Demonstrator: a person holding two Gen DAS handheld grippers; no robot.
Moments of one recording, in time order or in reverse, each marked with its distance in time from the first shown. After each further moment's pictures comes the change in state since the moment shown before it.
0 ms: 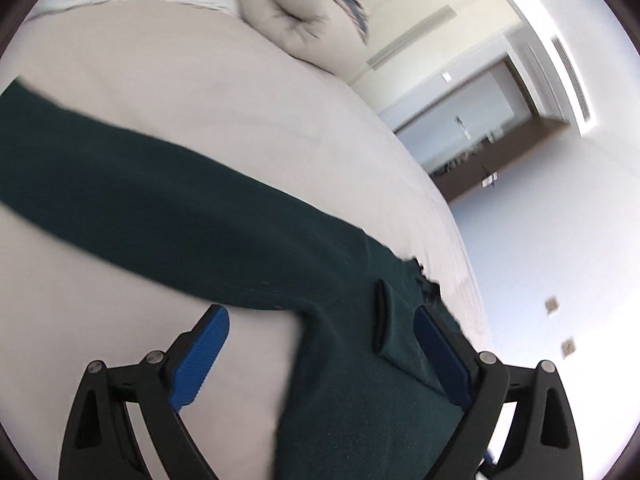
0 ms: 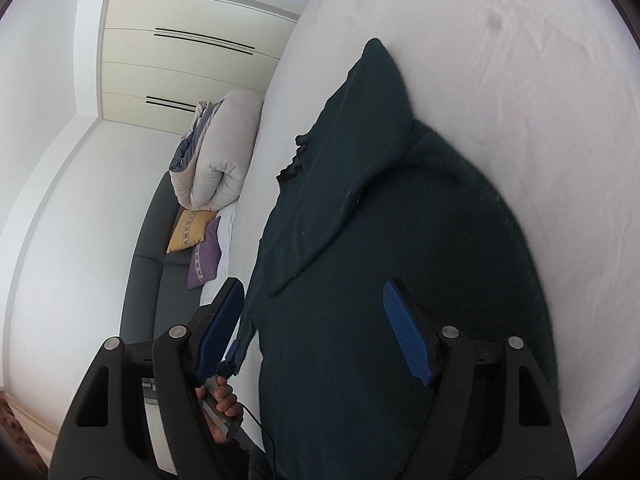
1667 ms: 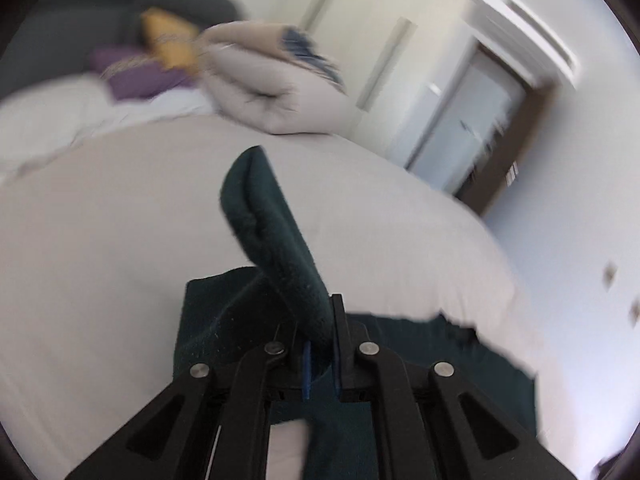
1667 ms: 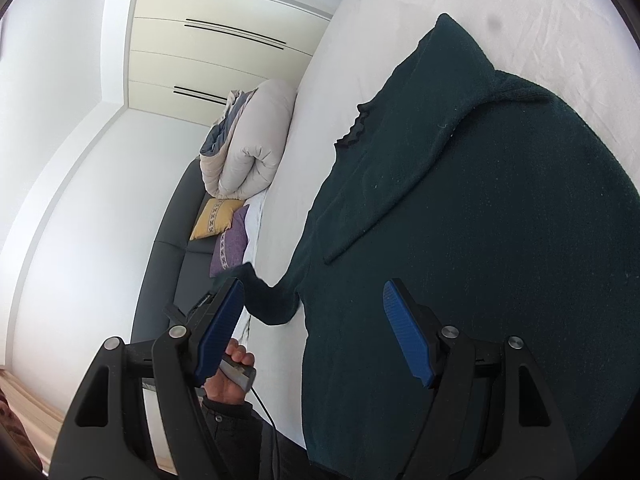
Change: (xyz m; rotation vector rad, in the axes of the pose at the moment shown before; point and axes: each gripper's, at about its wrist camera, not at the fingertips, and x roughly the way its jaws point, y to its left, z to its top) left arm 0.022 -0.140 -0.002 0.545 -0.164 0.242; right arm -0.005 0.091 -0.078 -0.046 -0.011 0.066
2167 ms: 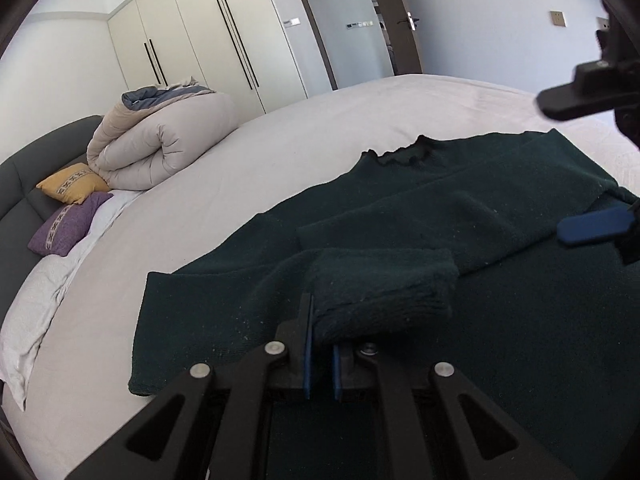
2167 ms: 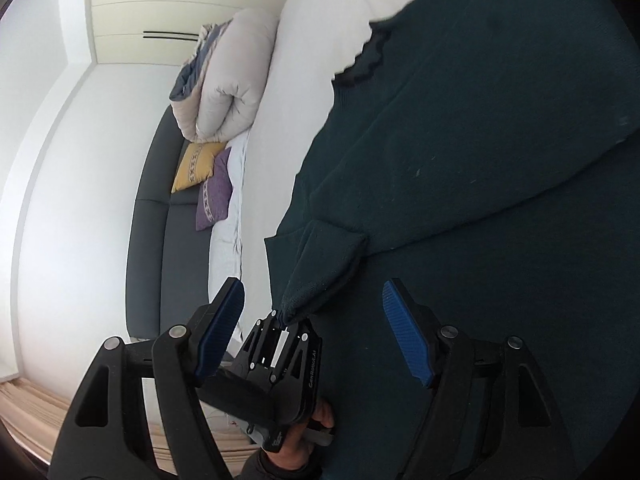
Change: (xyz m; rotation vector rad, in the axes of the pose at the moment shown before) left arm 0.031 -0.114 -0.137 0.571 0.060 0.101; right arm 0.181 -0.001 0.063 0.059 0.327 -0.038
